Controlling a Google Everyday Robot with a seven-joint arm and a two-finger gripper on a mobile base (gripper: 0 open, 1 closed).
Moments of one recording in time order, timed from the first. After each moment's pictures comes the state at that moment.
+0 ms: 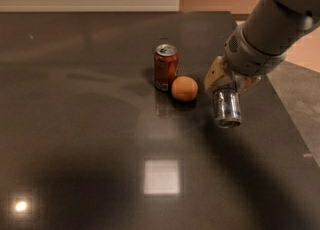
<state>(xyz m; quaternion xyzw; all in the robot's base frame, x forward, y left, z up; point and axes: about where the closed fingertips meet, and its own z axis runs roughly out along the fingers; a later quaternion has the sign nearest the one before) 0.497 -0.145 0.905 -0.99 -0.03 -0.14 0.09</state>
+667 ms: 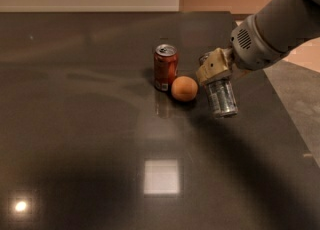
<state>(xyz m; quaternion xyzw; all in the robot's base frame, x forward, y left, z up) 0.505 -0.122 0.927 -0.95 -0.16 -0.20 0.18</state>
